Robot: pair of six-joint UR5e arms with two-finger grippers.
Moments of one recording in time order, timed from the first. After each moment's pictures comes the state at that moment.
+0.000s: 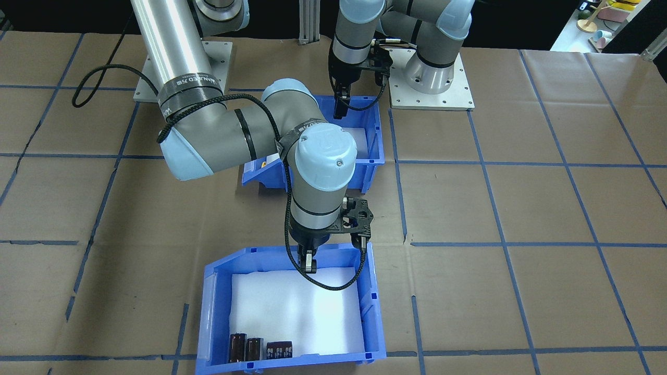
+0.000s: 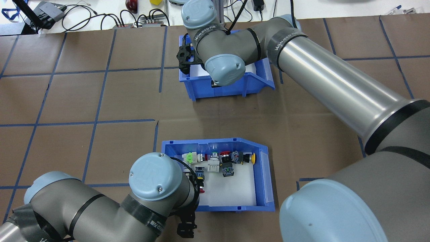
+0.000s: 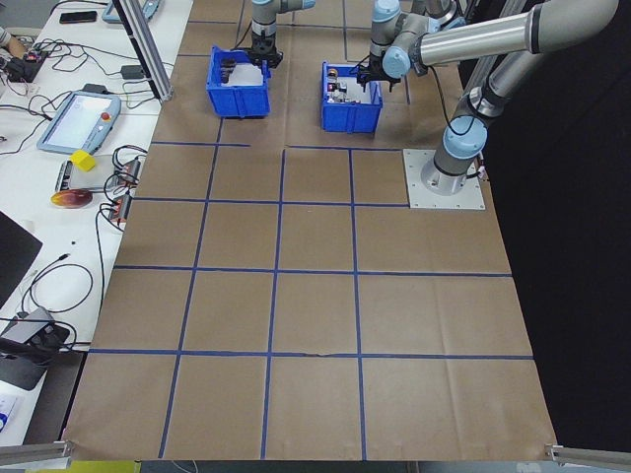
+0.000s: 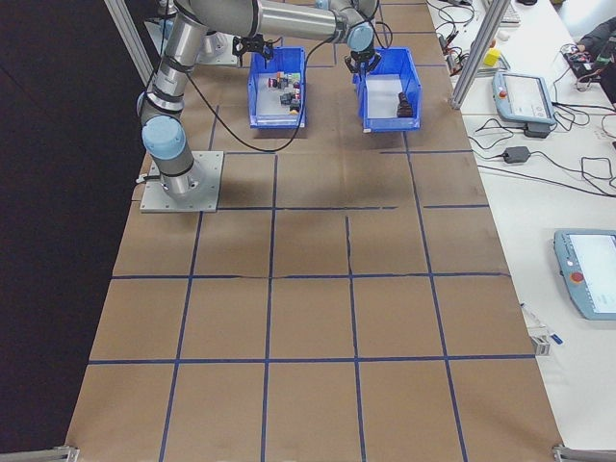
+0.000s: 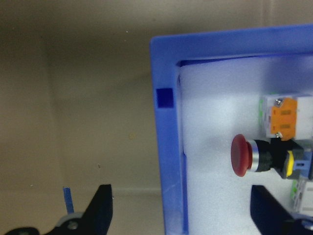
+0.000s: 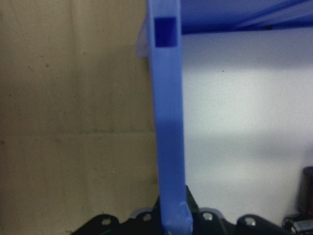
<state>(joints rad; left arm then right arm) -2.06 -1.37 -2.31 -1.08 1.47 -2.02 1.97 -0.99 1.31 -1.97 -1.72 -1.18</state>
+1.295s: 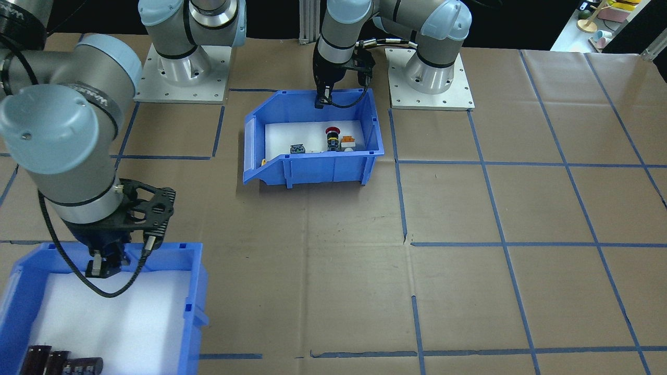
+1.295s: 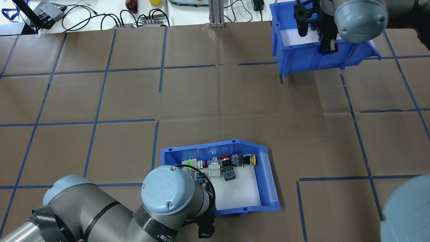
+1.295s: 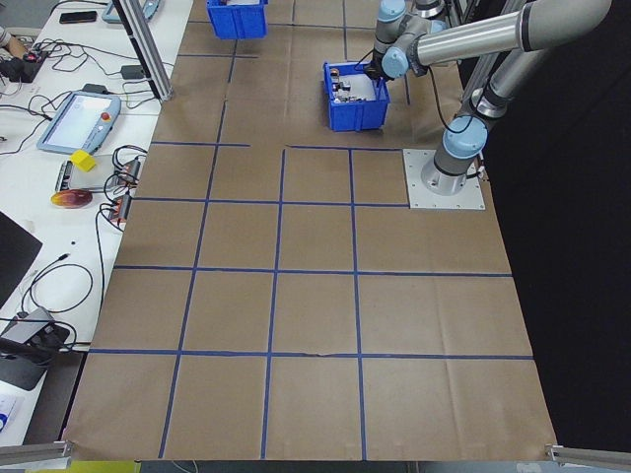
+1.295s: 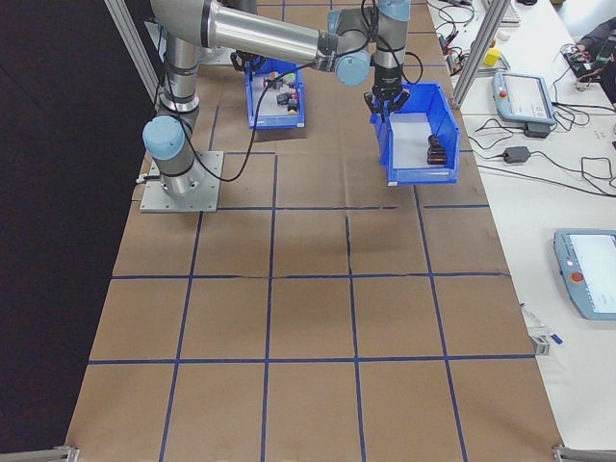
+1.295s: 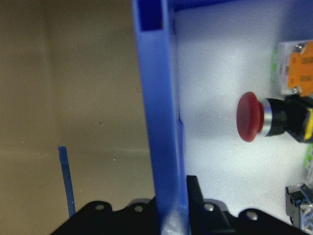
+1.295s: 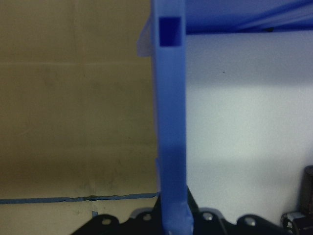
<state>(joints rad) -2.13 -1.39 -2.32 -0.95 1.40 -2.13 1.49 -1.25 1.47 -1.91 -1.72 -1.67</state>
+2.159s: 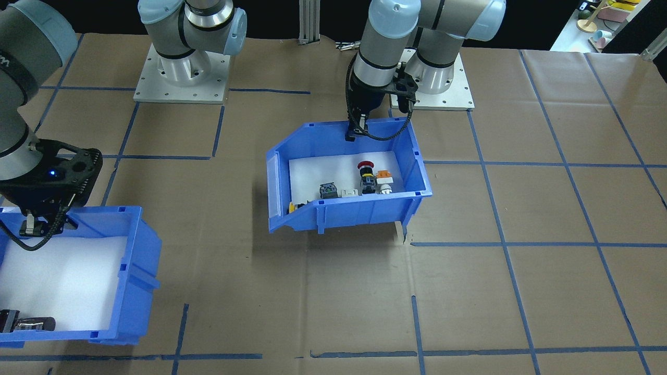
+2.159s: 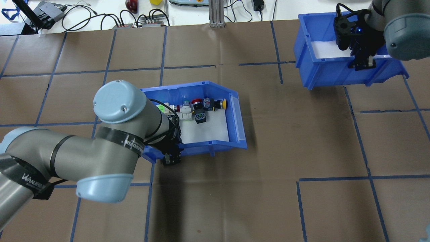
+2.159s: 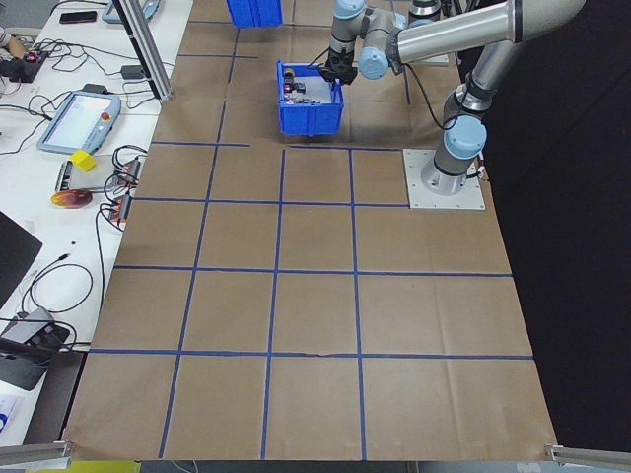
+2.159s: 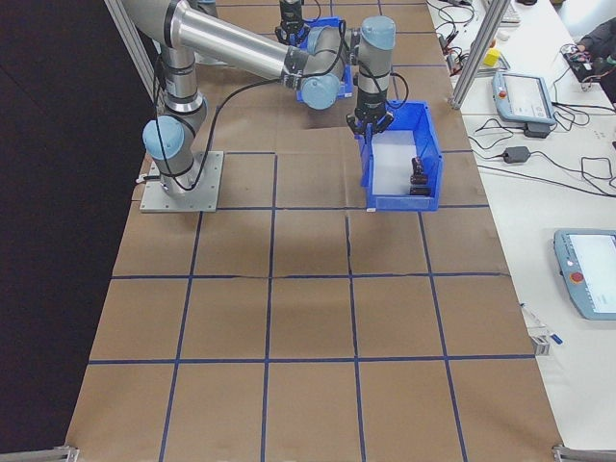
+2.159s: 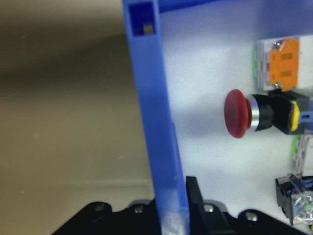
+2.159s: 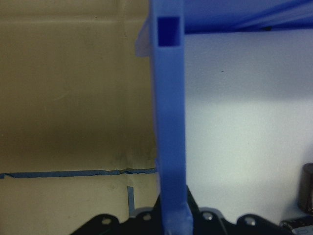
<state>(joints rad) -1.78 -1.52 -2.08 -1.01 1.45 -1.77 1.35 -1.36 1.62 -1.92 -1.65 -1.78</state>
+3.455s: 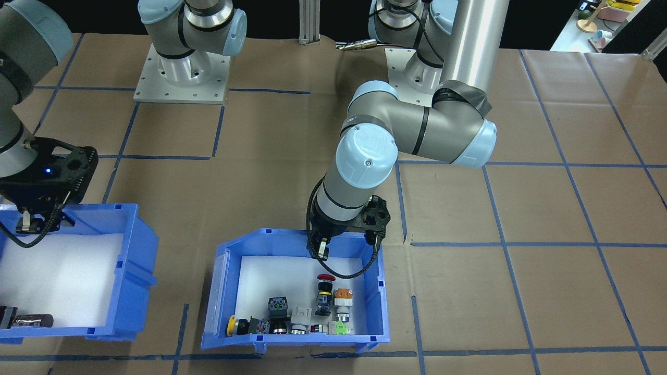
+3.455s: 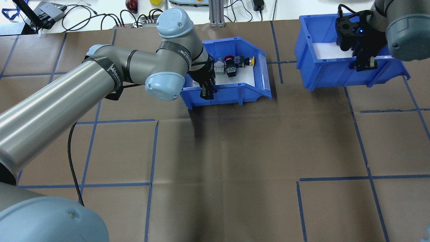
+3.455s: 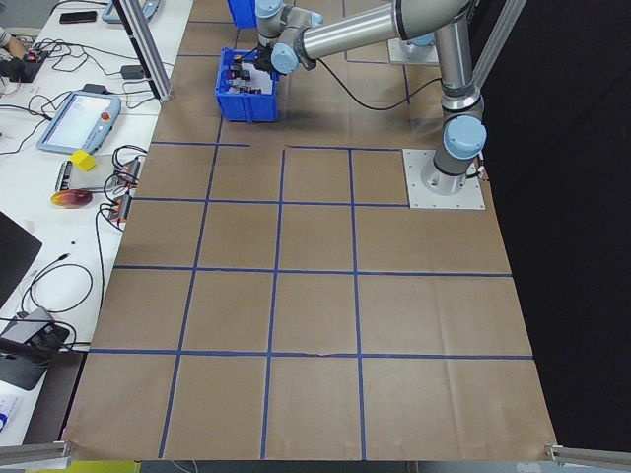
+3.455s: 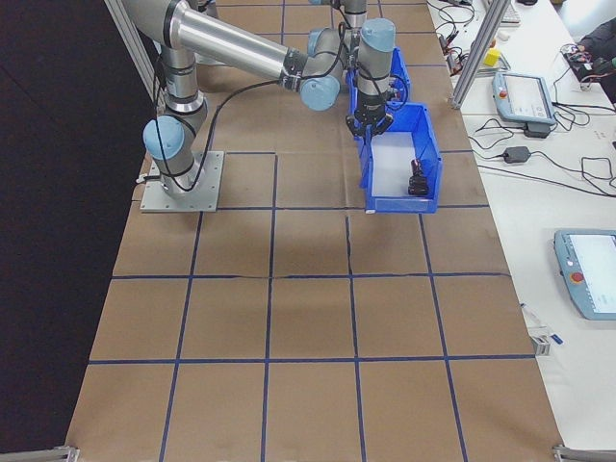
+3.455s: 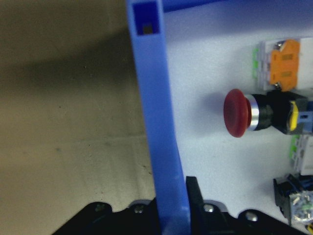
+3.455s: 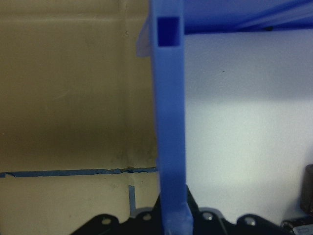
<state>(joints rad) -1.84 -2.05 -1.57 -0.99 1.37 -1.72 1.34 -1.37 1.62 -1.92 -1.65 -1.79</state>
